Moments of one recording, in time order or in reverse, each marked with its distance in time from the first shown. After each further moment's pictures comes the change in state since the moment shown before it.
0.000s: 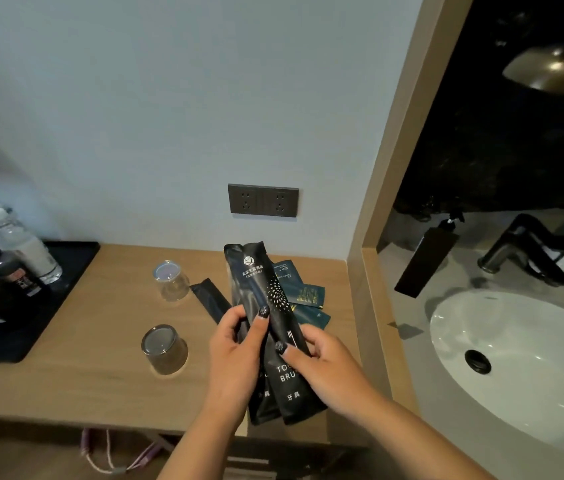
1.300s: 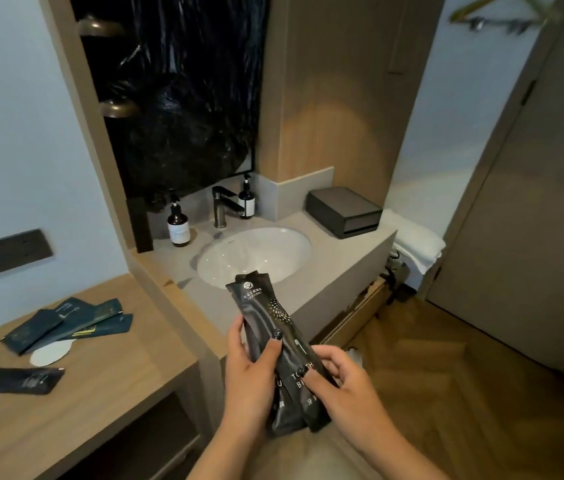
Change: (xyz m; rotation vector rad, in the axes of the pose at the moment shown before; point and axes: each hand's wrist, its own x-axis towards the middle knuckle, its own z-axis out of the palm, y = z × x) left_hand -0.311 0.016 0.051 -0.084 -0.869 -0.197; right_hand -0.396 0.053 0.048 0.185 1.055 0.053
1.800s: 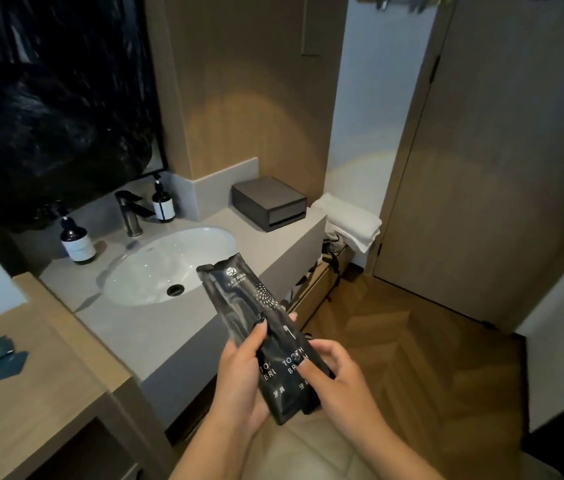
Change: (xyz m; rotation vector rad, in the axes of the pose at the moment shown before) left_hand -0.001 -0.030 0.152 -0.339 -0.190 -0.346; right_hand 0.005 0.032 -0.134 0.158 0.254 0.084
